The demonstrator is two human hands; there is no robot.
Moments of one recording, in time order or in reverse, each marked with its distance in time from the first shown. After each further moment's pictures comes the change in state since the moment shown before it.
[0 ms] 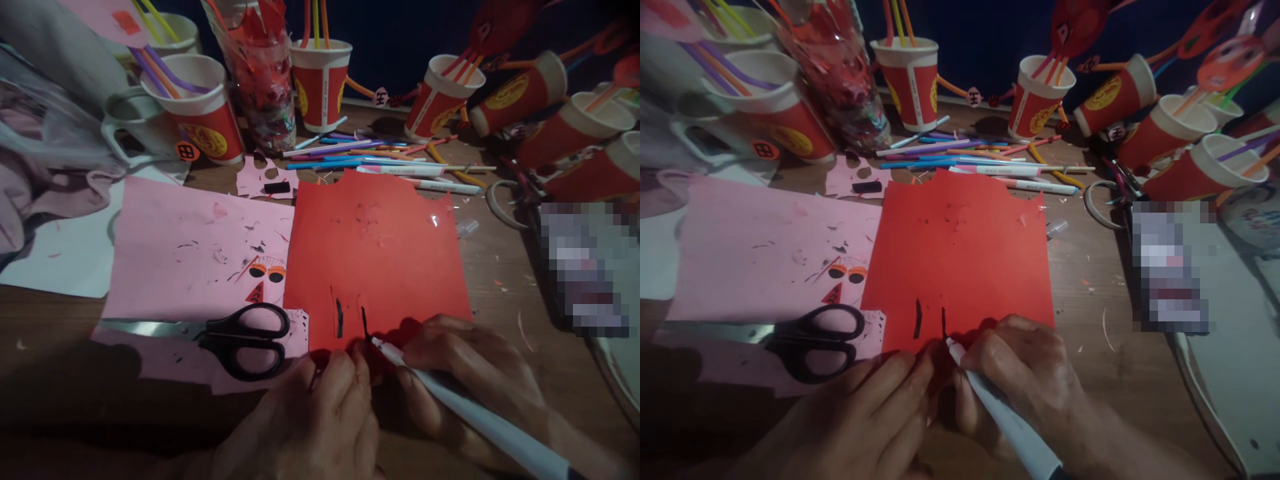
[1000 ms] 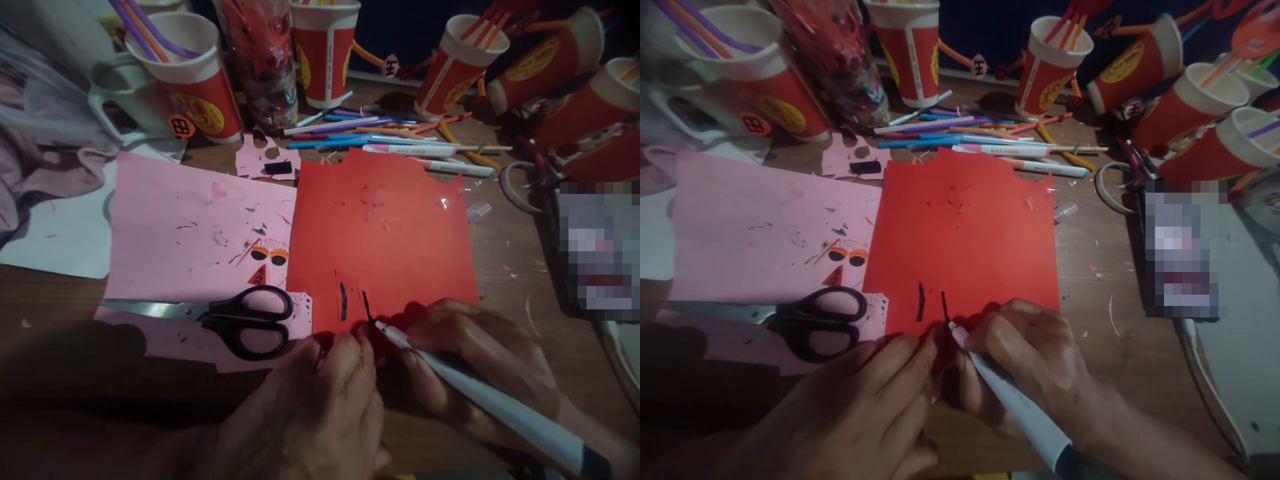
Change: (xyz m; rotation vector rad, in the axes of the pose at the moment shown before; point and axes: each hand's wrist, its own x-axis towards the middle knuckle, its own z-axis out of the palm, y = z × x) left_hand 0.001 0.003 -0.001 -0.074 0.017 -0.074; right_hand -0.001 0.000 0.000 0.012 -0.011 0.021
